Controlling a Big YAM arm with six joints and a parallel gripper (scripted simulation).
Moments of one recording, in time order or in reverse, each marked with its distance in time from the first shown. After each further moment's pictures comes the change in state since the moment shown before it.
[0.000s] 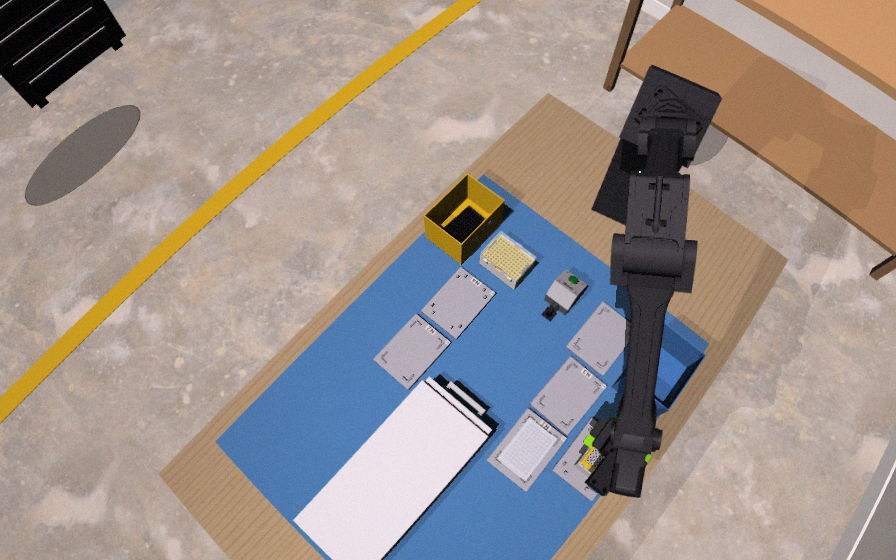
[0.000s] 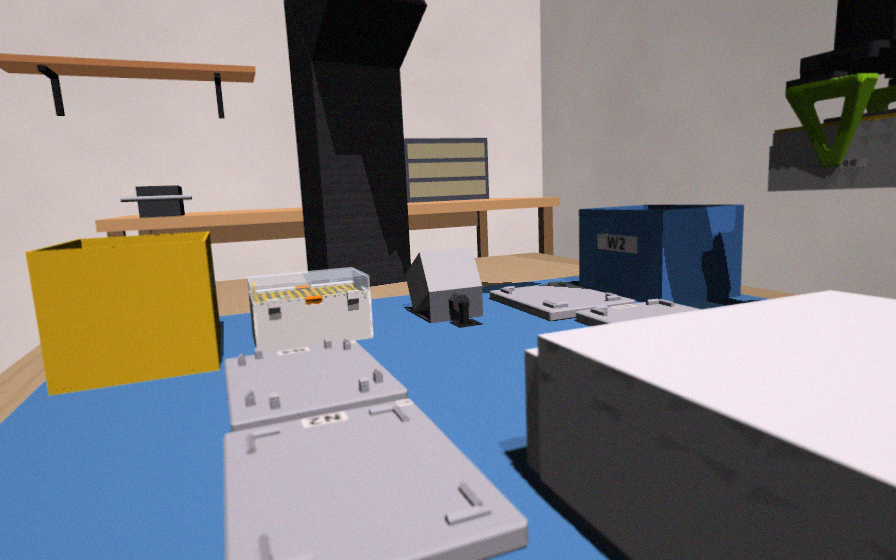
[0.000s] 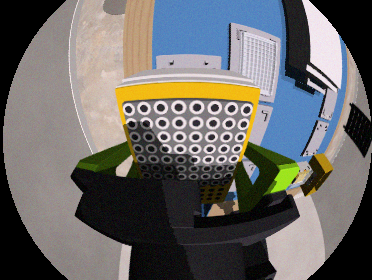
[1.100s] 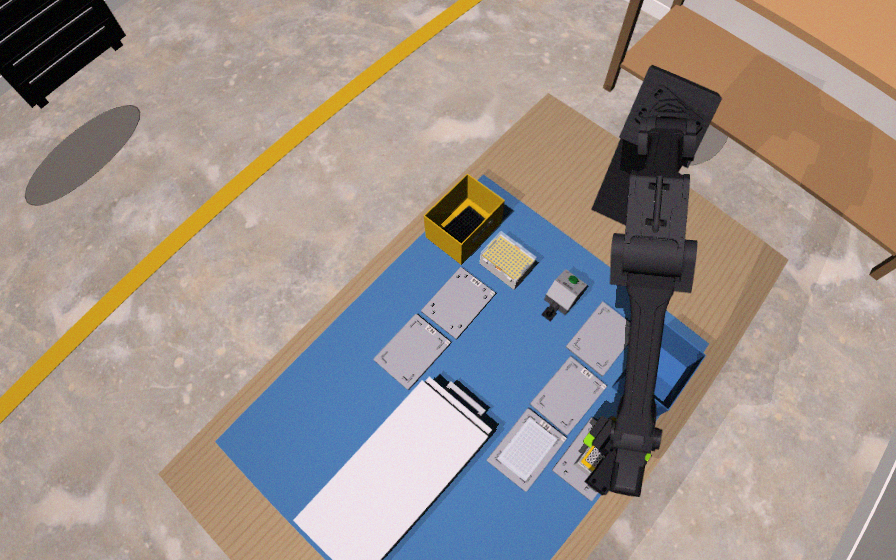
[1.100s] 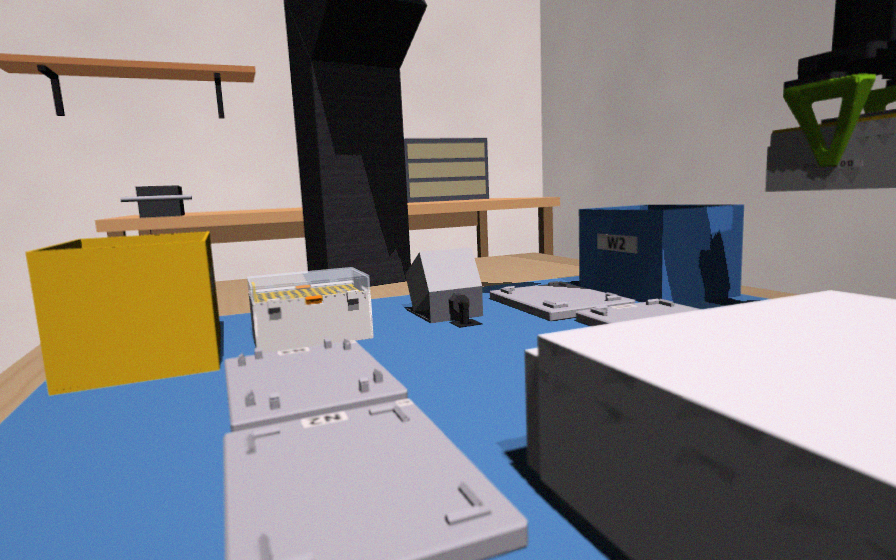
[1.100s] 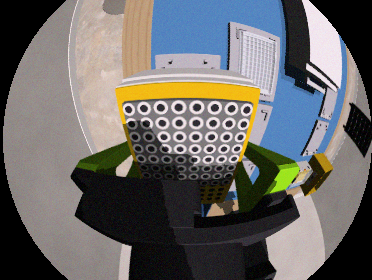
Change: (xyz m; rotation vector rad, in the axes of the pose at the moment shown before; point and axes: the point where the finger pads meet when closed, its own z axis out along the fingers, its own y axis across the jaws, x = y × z) arm 0.001 -0.001 0.000 0.002 0.002 0.000
